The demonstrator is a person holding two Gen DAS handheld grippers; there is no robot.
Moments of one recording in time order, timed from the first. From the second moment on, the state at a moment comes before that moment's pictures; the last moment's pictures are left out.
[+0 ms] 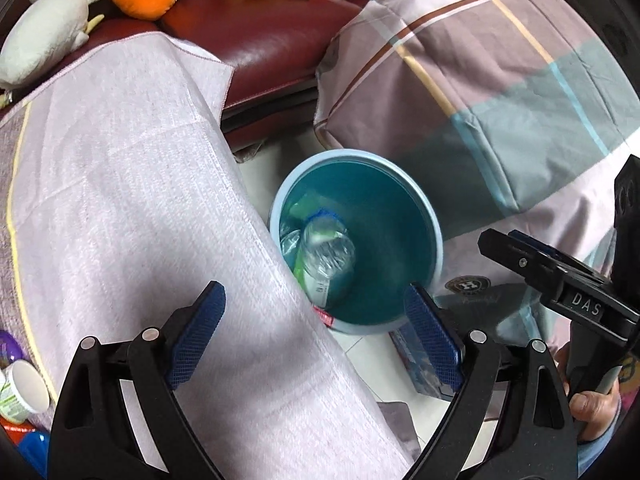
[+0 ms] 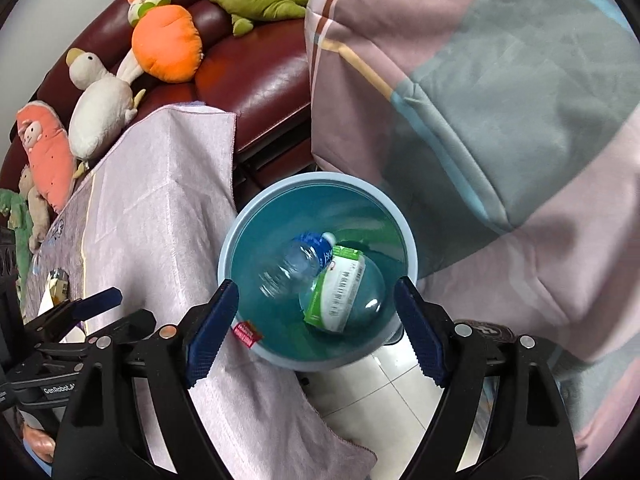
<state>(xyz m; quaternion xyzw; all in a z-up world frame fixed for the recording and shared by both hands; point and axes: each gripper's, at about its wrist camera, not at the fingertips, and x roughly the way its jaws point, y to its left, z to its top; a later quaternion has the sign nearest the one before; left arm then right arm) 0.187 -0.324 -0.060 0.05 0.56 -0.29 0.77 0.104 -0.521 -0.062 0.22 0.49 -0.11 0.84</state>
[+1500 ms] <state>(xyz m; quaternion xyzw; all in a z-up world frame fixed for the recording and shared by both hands) 0.053 0.029 0.008 -0.07 0.46 -0.15 0.87 0.024 -0.176 0.010 0.00 0.52 0.11 0.85</state>
